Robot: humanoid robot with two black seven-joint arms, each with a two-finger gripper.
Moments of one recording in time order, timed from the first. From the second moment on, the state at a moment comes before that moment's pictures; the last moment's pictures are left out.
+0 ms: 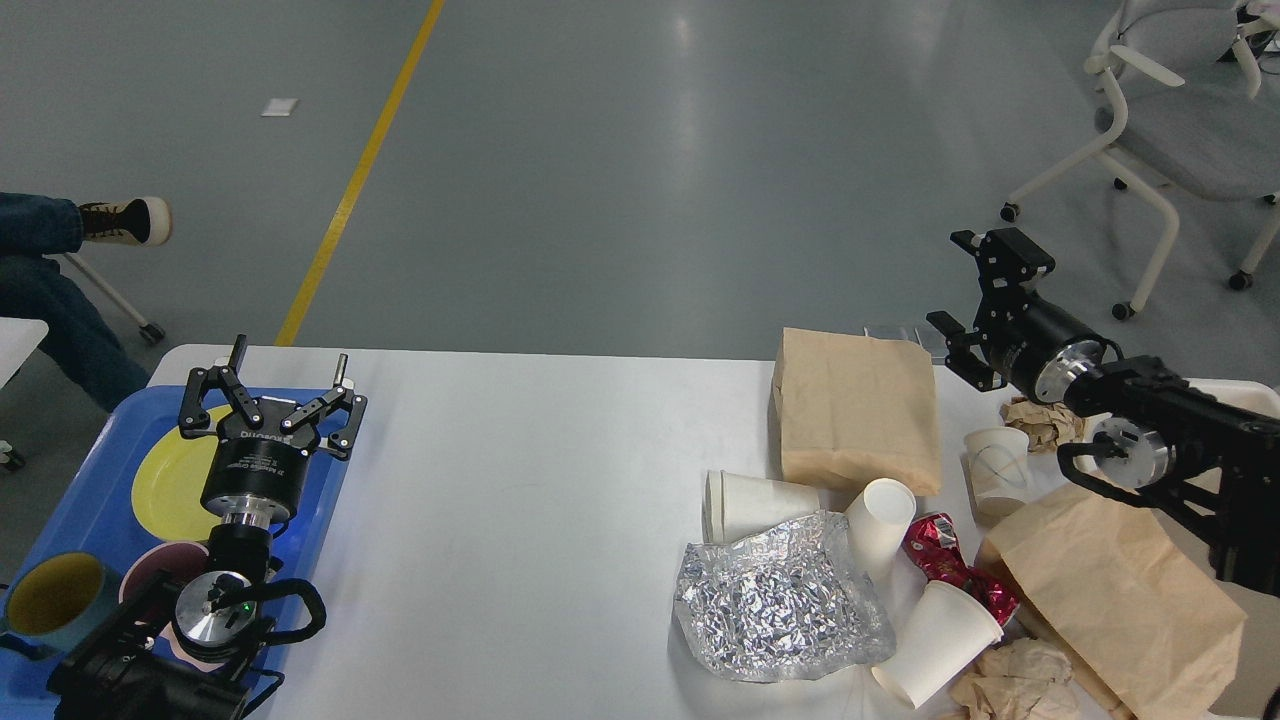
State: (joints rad) left arm -0.31 0.17 -1.22 -0.77 -0.14 -0.58 -0.28; right arm 0.96 -0.63 -0.01 0.87 -0.05 0.09 0.34
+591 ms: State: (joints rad) left arm -0.31 0.17 -1.22 -0.77 -0.14 -0.58 -0.28; right arm 1.83 -0.42 -1.21 0.97 -0.03 0.54 0.33
